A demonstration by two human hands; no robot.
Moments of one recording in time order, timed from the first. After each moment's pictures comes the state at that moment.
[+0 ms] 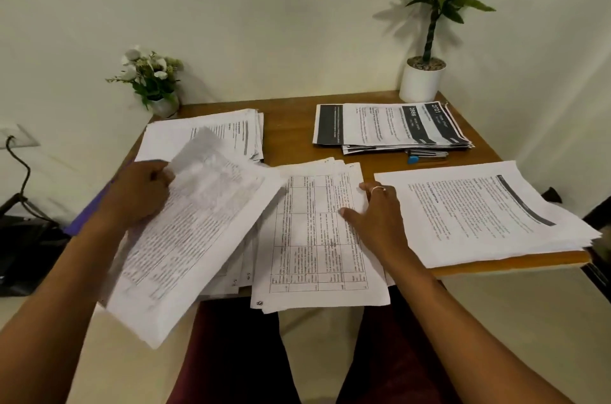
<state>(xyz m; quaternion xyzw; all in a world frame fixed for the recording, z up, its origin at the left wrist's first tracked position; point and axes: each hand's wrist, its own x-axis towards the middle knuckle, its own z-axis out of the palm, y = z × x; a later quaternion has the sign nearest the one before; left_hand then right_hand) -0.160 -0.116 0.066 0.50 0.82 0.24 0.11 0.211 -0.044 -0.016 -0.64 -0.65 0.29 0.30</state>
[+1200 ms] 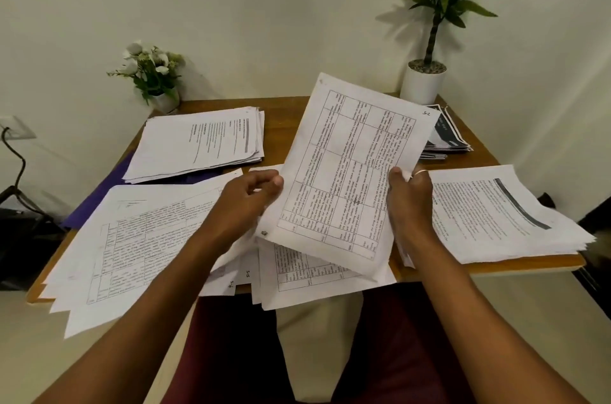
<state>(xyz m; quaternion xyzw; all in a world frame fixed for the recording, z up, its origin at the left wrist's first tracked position) -0.018 -0.114 0.051 0.49 0.66 0.43 0.38 0.237 -0.032 0.021 -0.58 -0.43 0.44 0.53</state>
